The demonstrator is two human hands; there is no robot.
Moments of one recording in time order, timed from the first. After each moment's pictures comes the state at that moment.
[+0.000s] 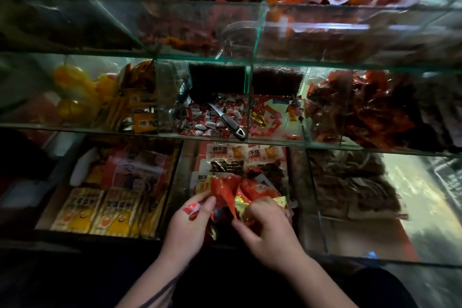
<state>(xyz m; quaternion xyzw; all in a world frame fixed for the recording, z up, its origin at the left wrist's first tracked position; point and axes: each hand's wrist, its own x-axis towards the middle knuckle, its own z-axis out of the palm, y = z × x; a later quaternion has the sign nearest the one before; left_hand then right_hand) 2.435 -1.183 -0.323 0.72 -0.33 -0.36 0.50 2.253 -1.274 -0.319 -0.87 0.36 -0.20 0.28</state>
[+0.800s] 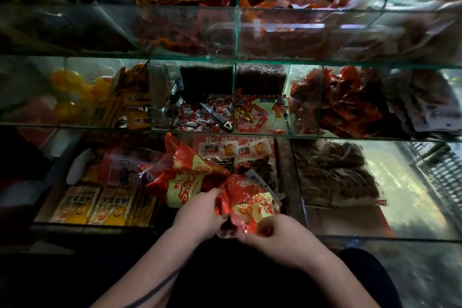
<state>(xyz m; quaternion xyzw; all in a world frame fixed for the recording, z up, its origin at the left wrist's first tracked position) 2.406 -1.205 -0.303 0.81 -0.52 -0.26 0.07 2.200 -1.253 -0.269 -0.75 0.53 0.09 0.39</state>
